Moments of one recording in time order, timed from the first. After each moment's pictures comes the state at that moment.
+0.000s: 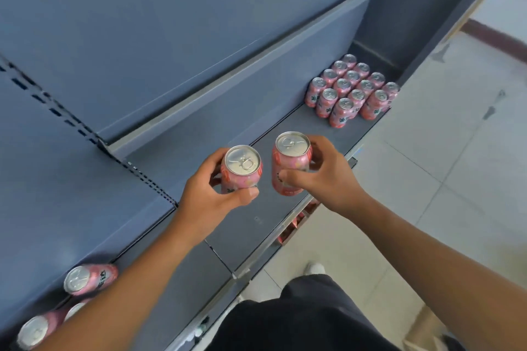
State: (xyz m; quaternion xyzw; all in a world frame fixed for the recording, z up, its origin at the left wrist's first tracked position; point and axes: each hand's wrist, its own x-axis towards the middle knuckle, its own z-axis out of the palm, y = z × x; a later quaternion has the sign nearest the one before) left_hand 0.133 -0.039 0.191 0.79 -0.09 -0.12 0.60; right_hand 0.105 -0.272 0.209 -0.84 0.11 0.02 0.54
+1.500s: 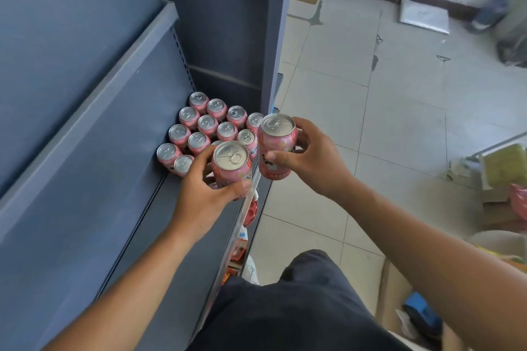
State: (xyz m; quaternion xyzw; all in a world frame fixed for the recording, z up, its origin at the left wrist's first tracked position) left_hand 0.320 -0.468 0.166 0.73 -0.21 -0.26 0.60; right_hand 0.219 -0.664 0.197 -0.78 0.27 -0.10 0.56
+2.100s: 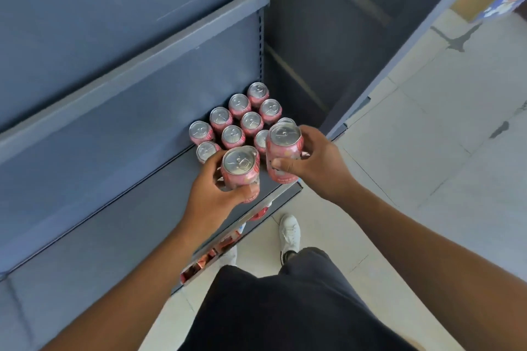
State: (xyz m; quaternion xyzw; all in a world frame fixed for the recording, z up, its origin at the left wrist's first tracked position) left_hand 0.347 -0.540 0.116 0.76 0.07 -0.16 0.63; right_hand 0.364 -0.765 0.140 -0.82 0.10 0.14 0.55
